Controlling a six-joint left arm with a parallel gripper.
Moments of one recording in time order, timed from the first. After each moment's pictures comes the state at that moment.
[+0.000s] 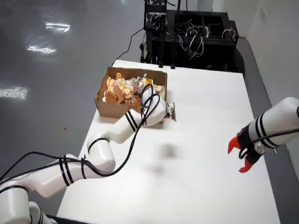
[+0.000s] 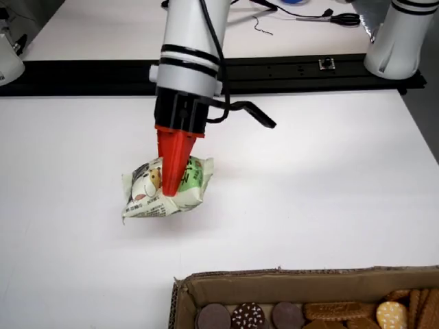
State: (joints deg) arm -52.0 88.4 -19.4 23.1 74.0 -59.8
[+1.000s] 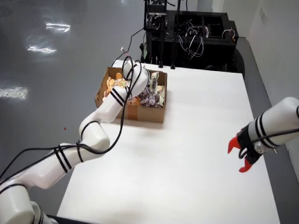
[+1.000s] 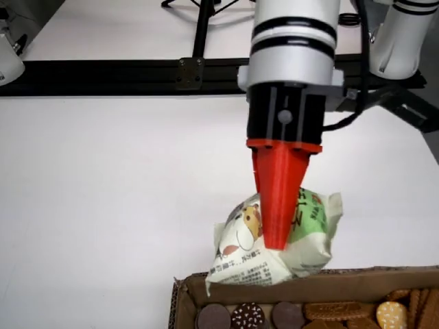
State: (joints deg) arm -39.9 85.5 -24.0 25.6 72.5 -26.7
